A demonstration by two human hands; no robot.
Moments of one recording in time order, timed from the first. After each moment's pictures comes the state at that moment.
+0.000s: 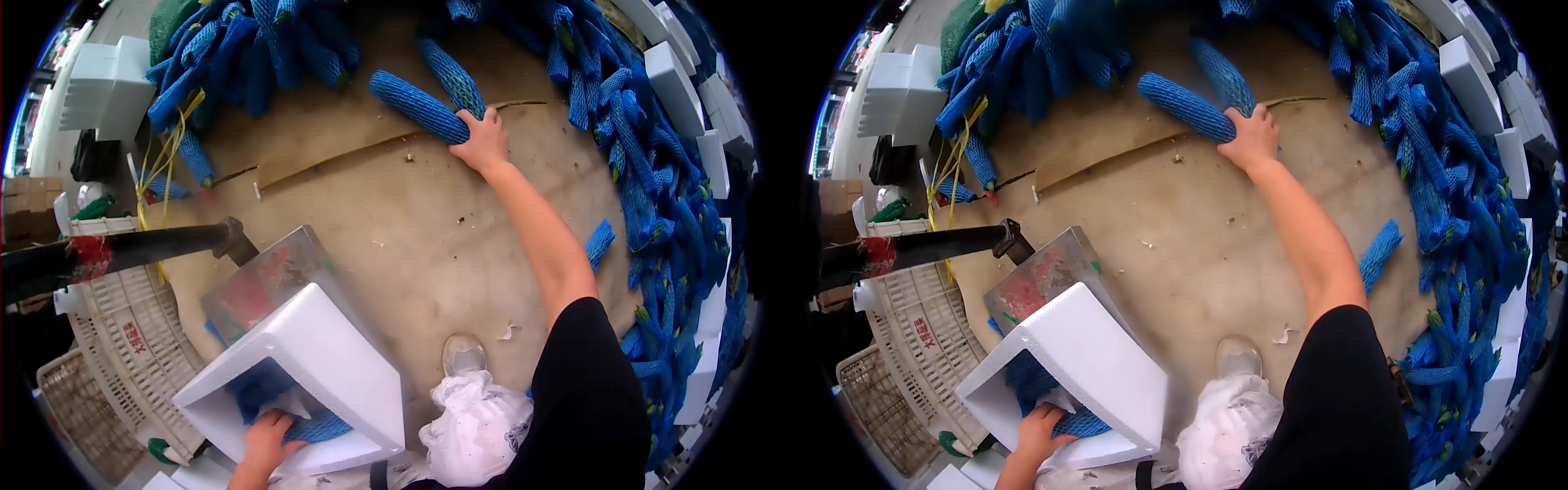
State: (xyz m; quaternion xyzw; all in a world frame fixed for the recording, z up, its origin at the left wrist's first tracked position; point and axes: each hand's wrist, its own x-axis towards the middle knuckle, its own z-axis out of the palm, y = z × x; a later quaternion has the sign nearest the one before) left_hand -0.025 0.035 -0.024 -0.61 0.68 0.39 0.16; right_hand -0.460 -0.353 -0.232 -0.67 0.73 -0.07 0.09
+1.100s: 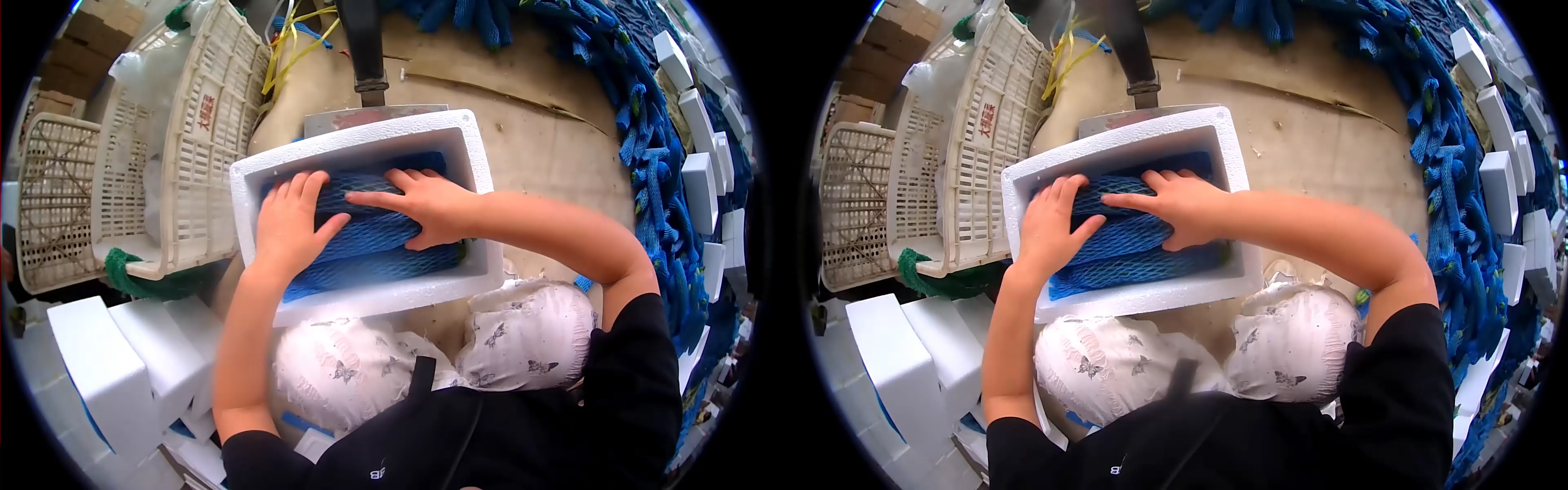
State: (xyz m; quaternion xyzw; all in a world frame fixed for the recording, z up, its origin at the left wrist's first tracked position) left_hand 0.007 0.044 -0.010 -0.71 0.68 0.07 -0.14; right_hand -0.200 -0.091 -0.033 -0.96 0.07 0.07 0.27
